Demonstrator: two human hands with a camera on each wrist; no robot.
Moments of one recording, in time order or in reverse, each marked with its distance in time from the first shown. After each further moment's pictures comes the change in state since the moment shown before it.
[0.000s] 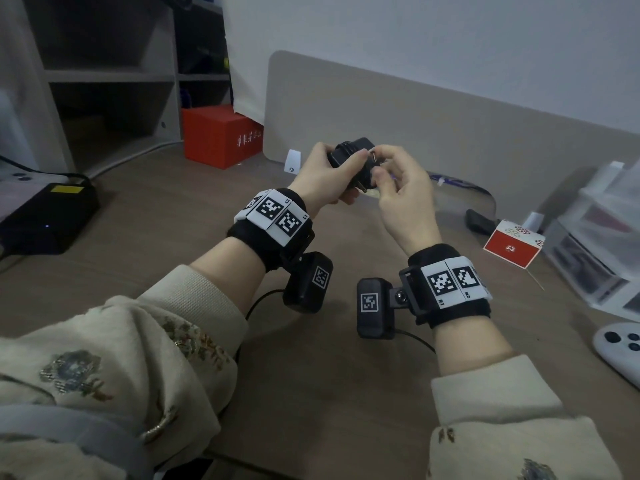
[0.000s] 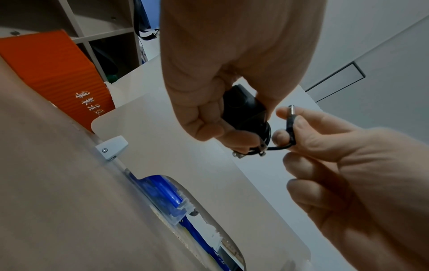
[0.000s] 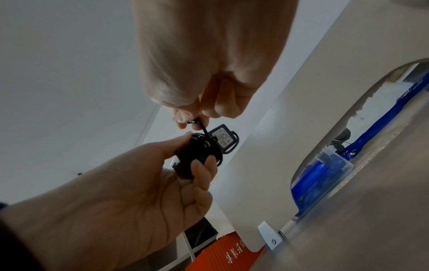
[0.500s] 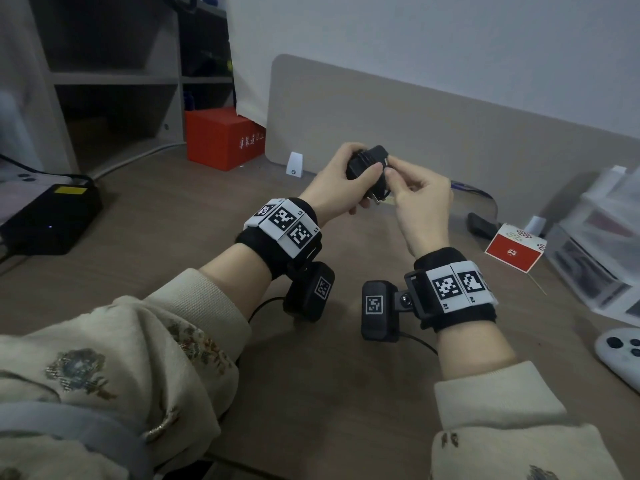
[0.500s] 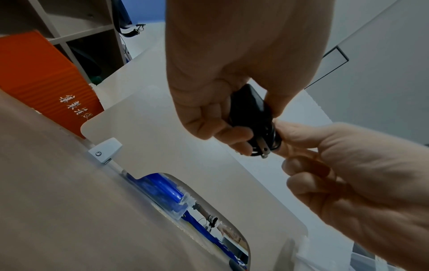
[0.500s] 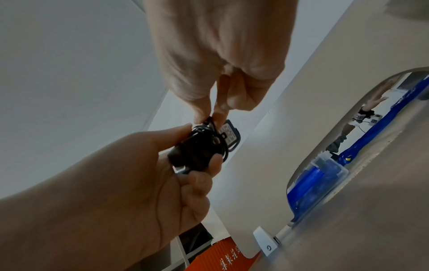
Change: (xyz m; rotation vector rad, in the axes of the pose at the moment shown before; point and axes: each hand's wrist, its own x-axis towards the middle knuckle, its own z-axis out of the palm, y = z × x) left_hand -0.014 0.005 0.008 0.059 -0.130 0.109; right_hand 0.005 0.009 -0.004 0.079 0.220 0.211
